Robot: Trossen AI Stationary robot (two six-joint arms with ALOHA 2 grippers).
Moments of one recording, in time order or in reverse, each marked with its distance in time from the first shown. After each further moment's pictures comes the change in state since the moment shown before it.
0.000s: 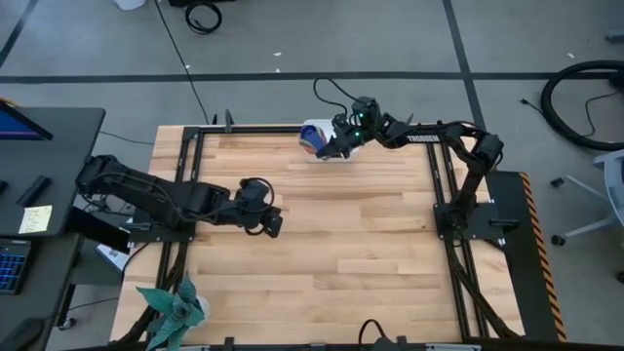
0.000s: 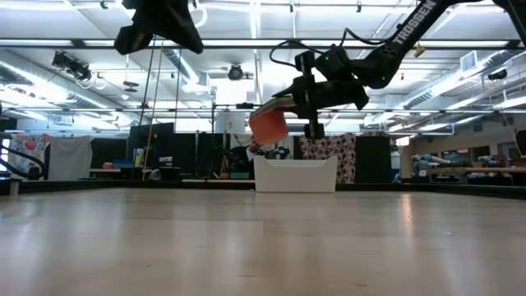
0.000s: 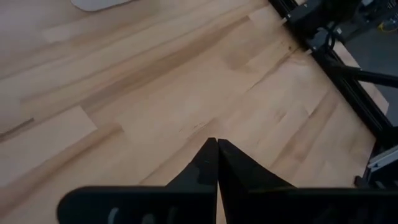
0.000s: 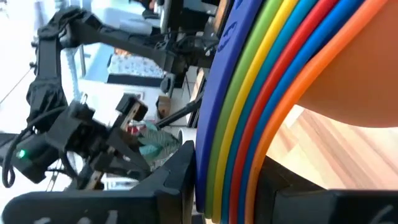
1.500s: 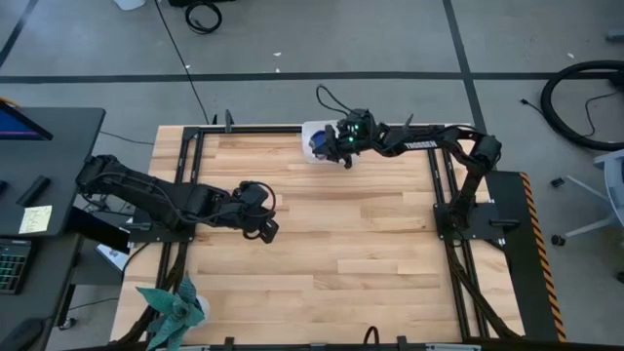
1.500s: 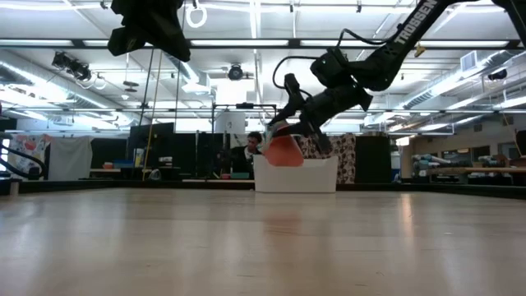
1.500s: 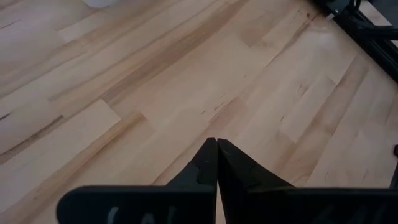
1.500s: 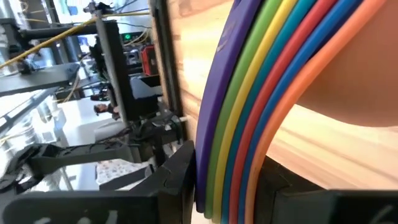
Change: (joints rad) left arm -0.016 0.000 0.000 -0.090 0.010 0.085; right arm 0.068 0.004 -0.049 -0.034 0.434 0.391
